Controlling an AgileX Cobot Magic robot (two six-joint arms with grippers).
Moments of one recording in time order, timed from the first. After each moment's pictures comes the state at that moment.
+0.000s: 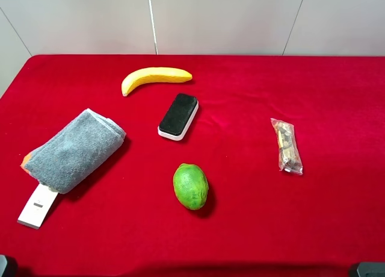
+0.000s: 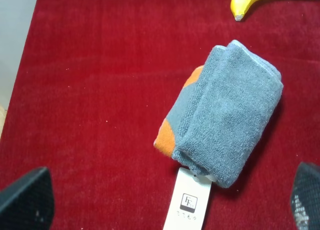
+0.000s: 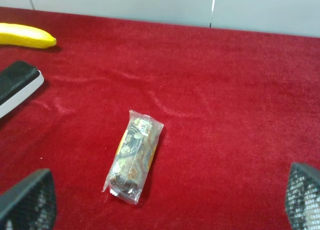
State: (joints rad) left arm -0.02 0.00 -0.48 -0.02 1.07 -0.02; right arm 0.24 -0.01 -0.50 -0.02 1.02 0.05
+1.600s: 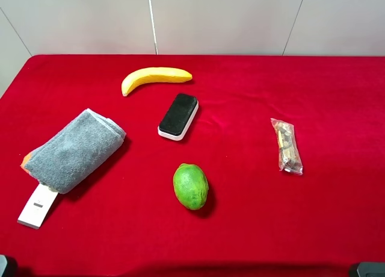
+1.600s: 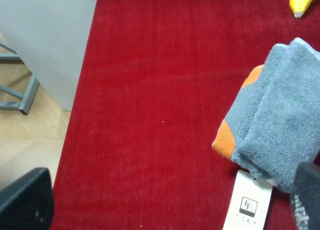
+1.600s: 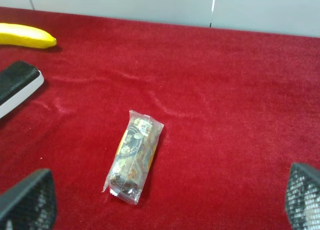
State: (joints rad) left arm -0.02 0.00 -0.48 0.13 1.07 -0.02; right arm 0.24 -0.01 -0.50 -0.02 1.02 0.05
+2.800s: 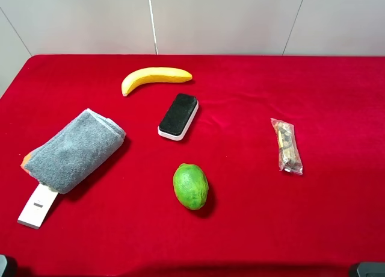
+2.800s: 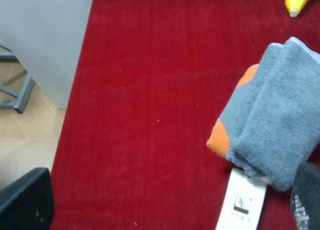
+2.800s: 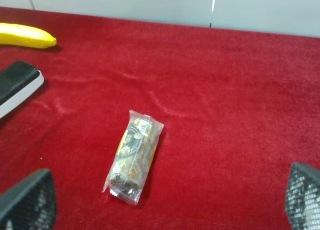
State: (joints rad) left arm -0.02 0.02 -0.49 0.12 1.07 -0.02; right arm 0.24 -0.01 -0.50 -0.02 1.02 0.05
